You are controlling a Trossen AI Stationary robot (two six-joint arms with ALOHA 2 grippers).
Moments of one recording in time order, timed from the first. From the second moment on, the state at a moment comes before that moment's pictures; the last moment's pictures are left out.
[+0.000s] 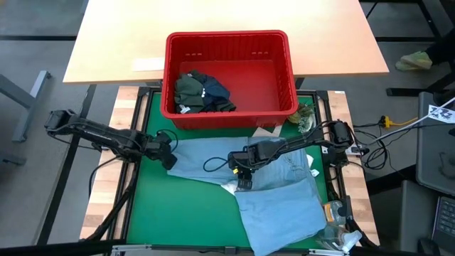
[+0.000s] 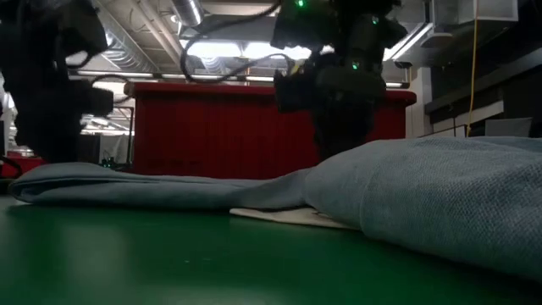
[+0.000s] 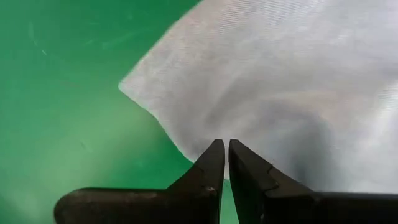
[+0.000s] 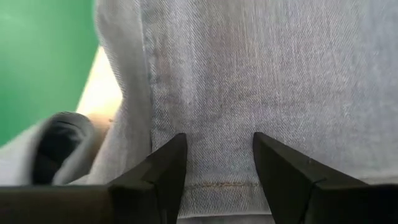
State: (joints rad) left arm -0.14 0.87 0.38 -0.74 -0.24 -1.01; right arm 0.15 1.95 1.33 -0.63 -0.09 0.31
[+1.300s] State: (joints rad) left arm -0.14 0.82 0.28 -0.67 -0.16 -1.50; right arm 0.15 1.95 1.44 -0.75 -0.05 0.15
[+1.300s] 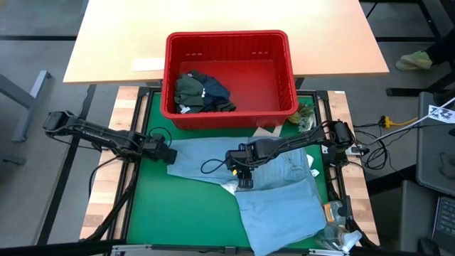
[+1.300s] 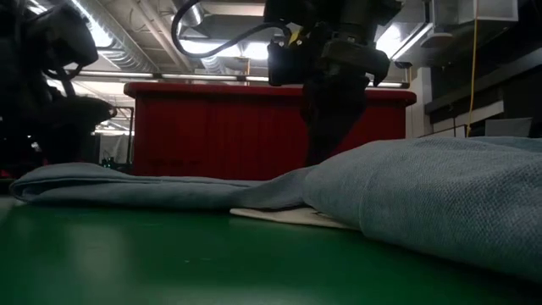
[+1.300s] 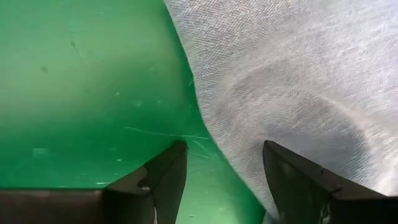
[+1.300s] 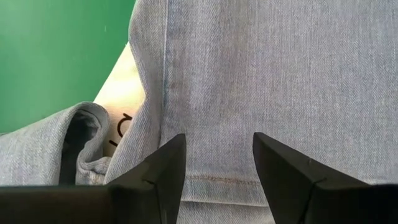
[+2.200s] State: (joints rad) left arm -0.14 0.86 0.29 -0.48 -0.19 -1.45; right arm 0.15 1.87 1.44 -0.80 0.02 0.15
